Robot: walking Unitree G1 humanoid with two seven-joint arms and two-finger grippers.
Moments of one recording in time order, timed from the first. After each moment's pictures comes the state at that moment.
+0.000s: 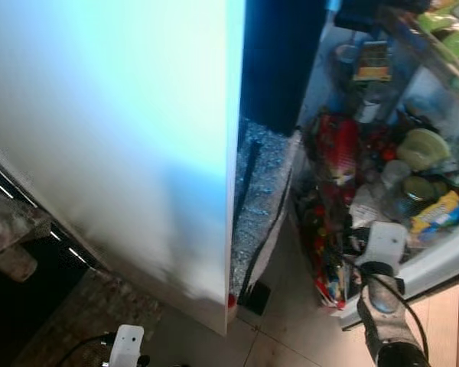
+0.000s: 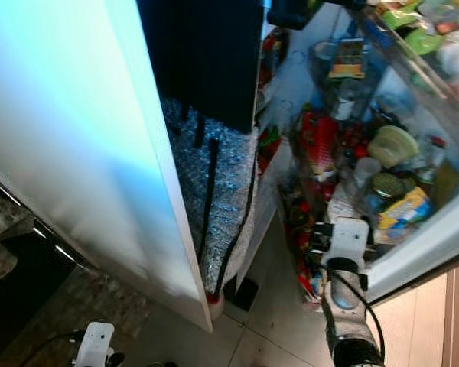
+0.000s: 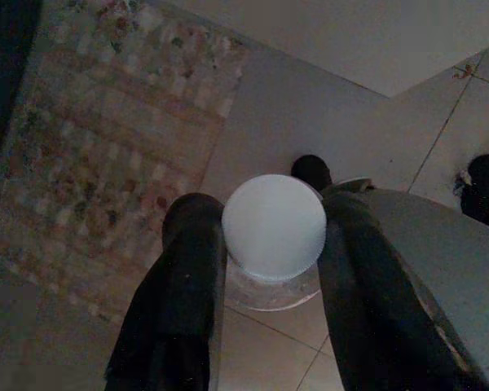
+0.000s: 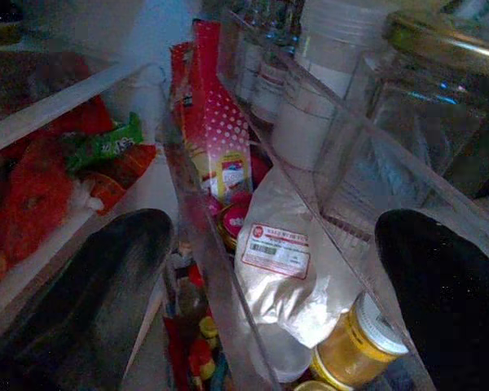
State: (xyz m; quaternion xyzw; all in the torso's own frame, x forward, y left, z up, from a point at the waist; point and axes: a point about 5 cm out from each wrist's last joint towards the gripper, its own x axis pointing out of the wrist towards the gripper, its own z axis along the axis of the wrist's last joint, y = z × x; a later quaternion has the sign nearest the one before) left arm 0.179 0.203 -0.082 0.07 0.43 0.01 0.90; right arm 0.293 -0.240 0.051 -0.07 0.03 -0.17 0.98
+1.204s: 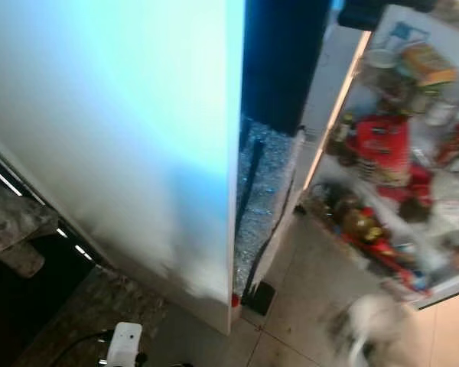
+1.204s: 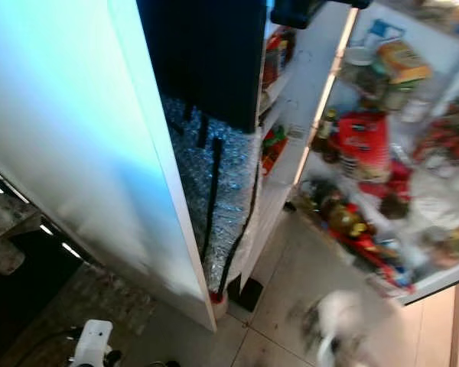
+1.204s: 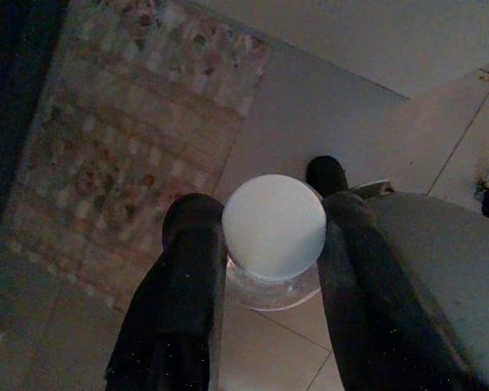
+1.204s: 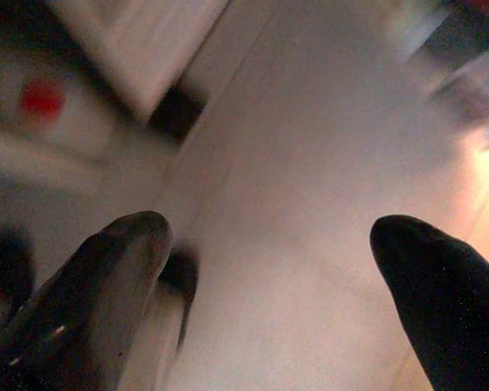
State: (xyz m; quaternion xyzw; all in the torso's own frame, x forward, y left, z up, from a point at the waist) left arm 0.182 0.210 -0.079 0.08 0.43 0.02 0.90; right arm 0.178 -0.230 -0.077 -0.04 0.44 -0.03 0.90
